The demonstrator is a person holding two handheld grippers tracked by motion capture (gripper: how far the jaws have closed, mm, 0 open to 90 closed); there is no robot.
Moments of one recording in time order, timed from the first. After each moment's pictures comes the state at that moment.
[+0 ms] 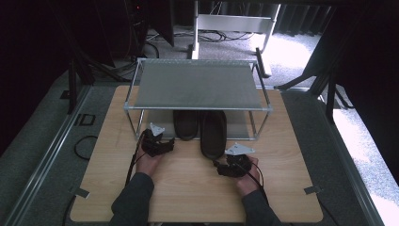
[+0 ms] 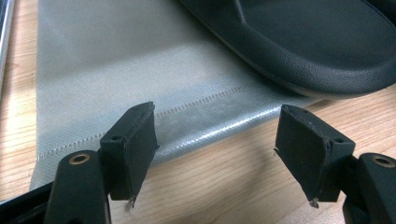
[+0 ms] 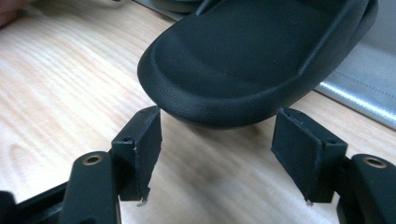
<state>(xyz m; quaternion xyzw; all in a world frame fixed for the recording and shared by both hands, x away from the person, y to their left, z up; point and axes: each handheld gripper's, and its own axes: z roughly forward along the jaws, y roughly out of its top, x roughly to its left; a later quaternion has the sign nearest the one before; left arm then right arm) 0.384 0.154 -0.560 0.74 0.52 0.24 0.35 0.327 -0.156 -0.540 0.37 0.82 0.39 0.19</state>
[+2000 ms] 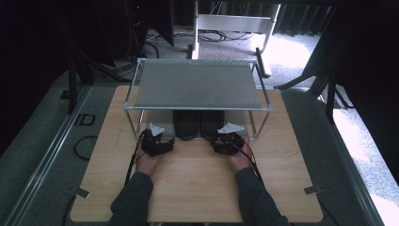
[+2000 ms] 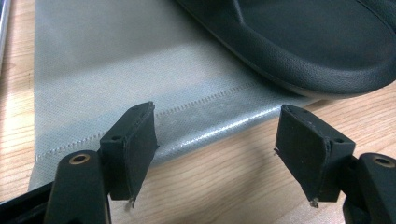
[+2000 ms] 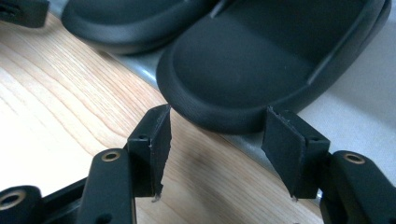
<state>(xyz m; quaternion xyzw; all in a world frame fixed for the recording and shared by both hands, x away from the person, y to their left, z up) 0.384 0.156 -0.560 0.74 0.52 0.24 0.36 0.402 -0.139 -0.541 0.36 0.83 0.37 0.20</state>
